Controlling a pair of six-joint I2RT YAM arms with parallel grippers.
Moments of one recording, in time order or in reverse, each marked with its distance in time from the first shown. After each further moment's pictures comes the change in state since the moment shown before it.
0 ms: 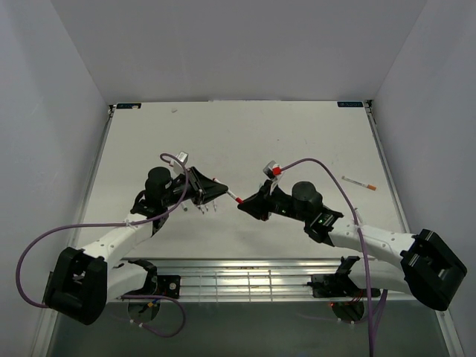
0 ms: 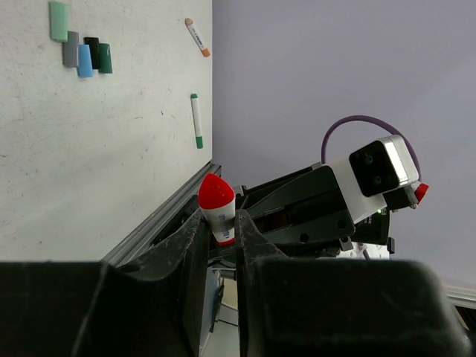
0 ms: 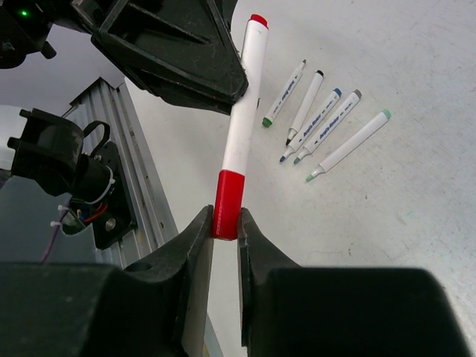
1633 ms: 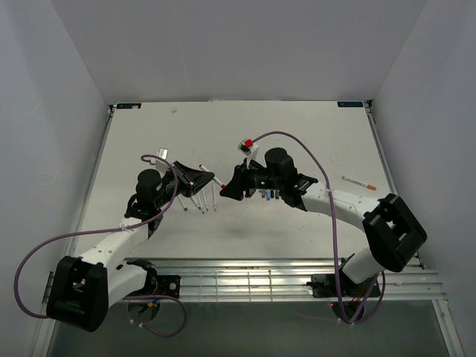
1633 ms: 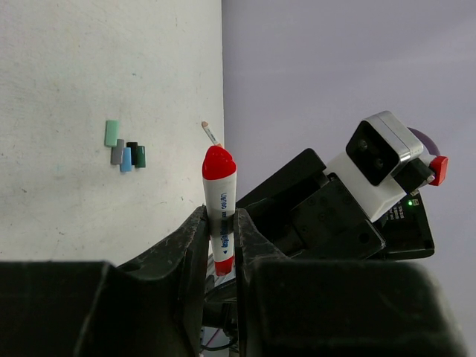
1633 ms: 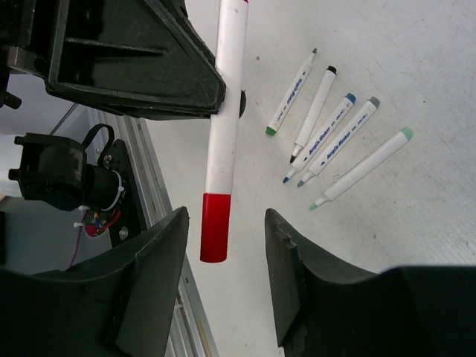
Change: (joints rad) left arm 0.080 -0.052 -0.048 0.077 -0.170 0.024; right arm -0.078 0.367 0.414 -0.242 -0.186 0.022
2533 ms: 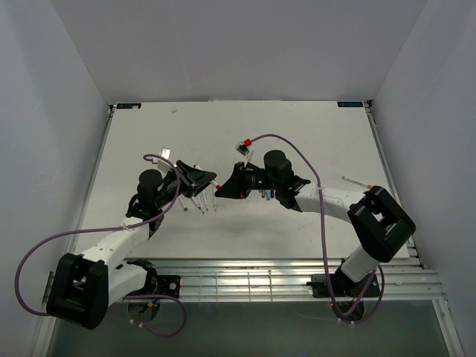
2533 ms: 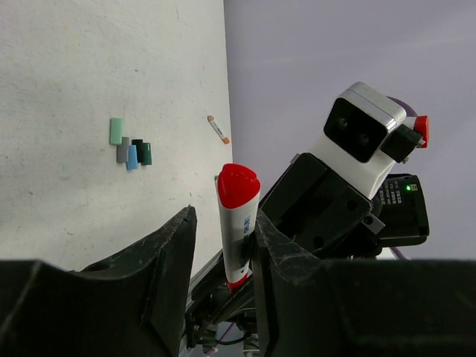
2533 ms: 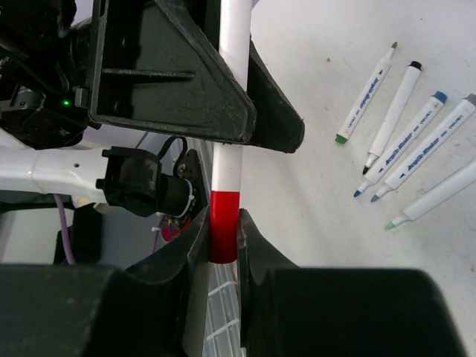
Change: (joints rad) left arm -0.014 0.018 -0.005 0.023 0.015 0.044; right arm -0.003 0.089 -0.021 0.238 -0.143 0.254
